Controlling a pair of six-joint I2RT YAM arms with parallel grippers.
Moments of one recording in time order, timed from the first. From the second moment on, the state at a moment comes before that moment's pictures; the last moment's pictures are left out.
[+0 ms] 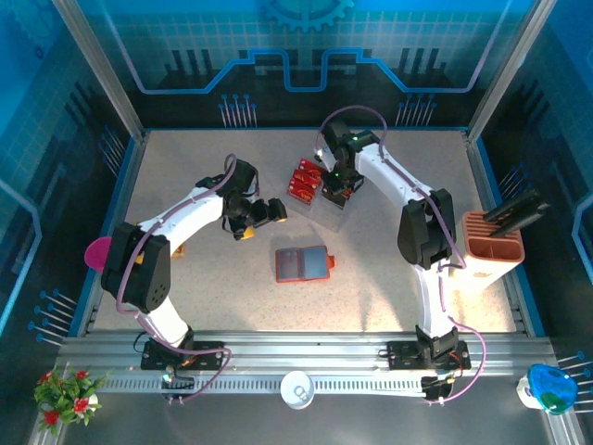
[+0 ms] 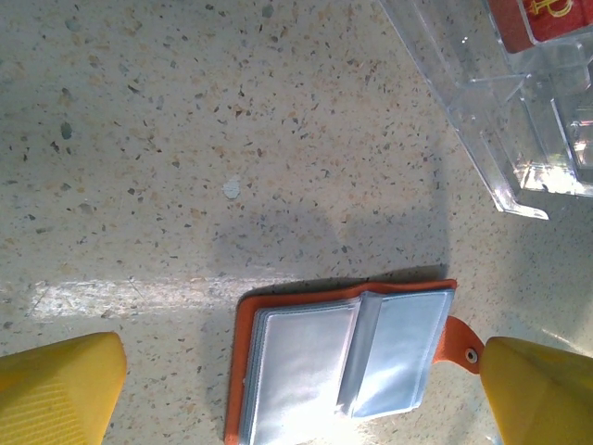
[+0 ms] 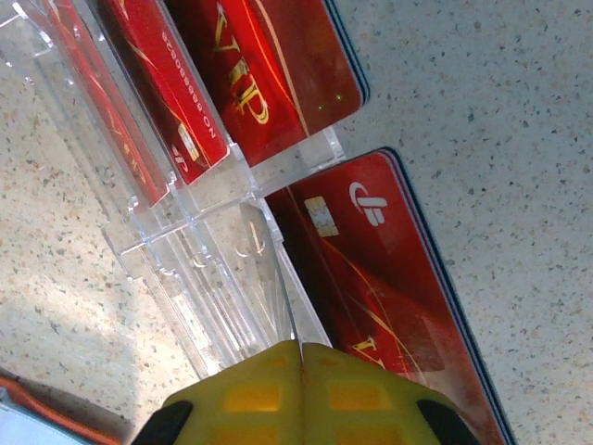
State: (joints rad) left arm -0.34 1.69 1.21 -0.72 0.33 -0.72; right arm 0.44 2.15 1.97 -1.09 0.02 -0.12
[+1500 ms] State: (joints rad) left arm -0.63 1.66 1.03 -0.76 0.05 -0.58; right arm 0.59 1.52 0.67 0.20 -0.42 0.78
